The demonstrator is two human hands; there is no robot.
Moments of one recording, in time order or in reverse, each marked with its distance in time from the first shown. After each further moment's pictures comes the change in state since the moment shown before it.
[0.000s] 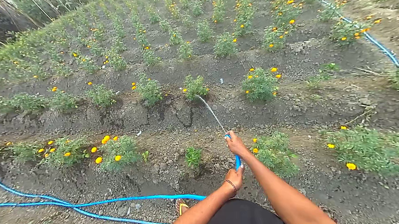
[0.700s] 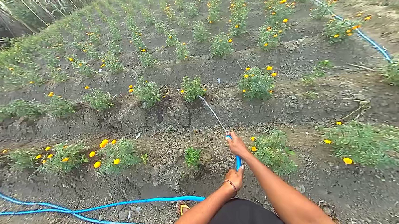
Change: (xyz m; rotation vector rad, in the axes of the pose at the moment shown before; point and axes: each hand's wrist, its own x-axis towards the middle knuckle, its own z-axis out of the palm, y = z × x) left_hand 0.003 -0.001 0.008 0.036 -0.022 -0.004; right_hand -0.005 0.014 -0.004 0.031 0.041 0.026
